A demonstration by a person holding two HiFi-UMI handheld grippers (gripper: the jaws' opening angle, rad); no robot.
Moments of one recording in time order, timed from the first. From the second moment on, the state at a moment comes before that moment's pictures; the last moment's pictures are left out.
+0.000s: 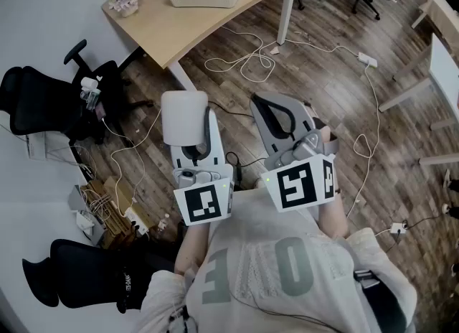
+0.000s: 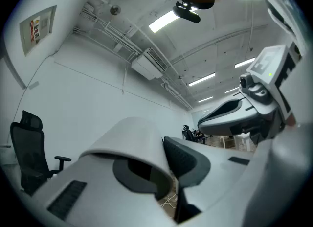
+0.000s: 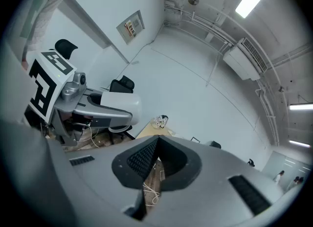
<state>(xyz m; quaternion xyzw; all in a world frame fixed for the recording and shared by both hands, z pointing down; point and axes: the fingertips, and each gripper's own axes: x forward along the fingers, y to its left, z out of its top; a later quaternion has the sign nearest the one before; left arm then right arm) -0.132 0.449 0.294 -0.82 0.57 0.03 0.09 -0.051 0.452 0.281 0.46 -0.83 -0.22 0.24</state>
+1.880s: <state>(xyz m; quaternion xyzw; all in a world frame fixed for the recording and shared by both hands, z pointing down) -0.174 0.136 0.279 -0.83 0.54 0.01 0.16 -0.090 0.157 0.335 0.46 -0.83 -0.12 0.30</state>
